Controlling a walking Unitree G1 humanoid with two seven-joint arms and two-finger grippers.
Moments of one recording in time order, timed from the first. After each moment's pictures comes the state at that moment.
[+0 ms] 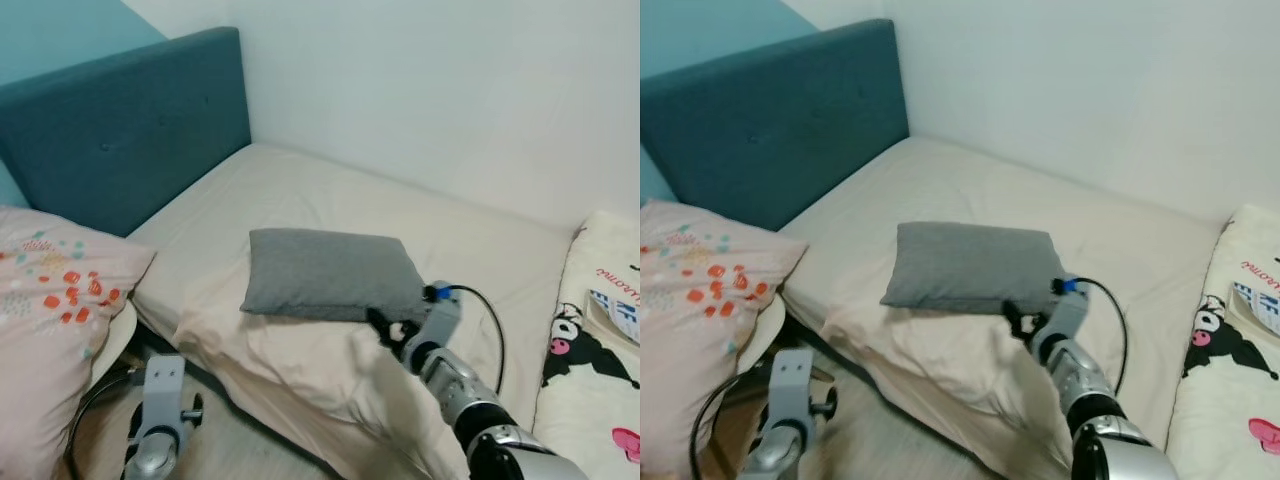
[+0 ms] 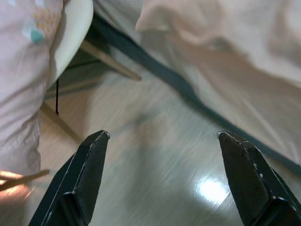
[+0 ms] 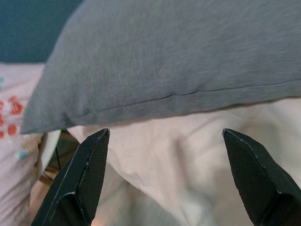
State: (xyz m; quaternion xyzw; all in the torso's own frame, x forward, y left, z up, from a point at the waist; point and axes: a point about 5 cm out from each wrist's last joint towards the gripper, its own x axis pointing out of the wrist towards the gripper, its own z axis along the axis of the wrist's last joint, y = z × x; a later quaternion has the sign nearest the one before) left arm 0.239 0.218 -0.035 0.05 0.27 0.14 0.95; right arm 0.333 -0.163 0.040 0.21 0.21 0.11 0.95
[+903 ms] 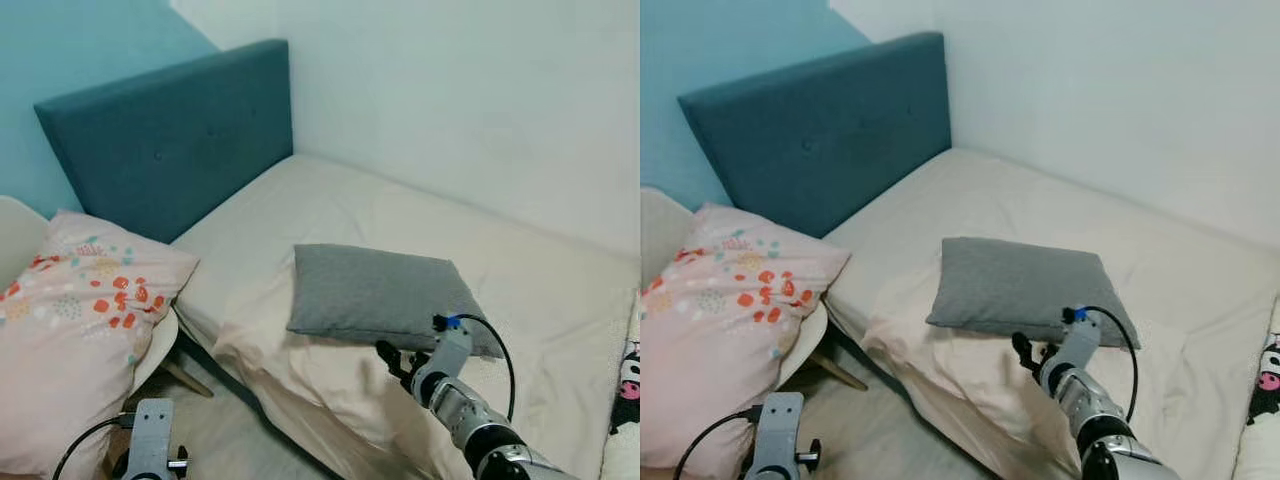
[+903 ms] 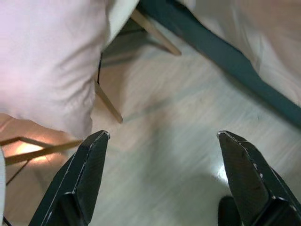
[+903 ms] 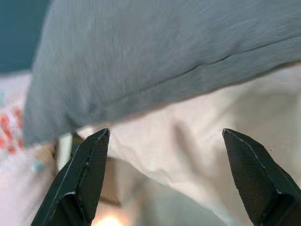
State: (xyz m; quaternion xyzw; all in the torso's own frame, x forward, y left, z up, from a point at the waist) left arm 0.209 0.222 -0.055 0.09 0.32 0.14 0.93; right arm 0.311 -0.195 0.014 0.30 0.25 -0.01 0.92
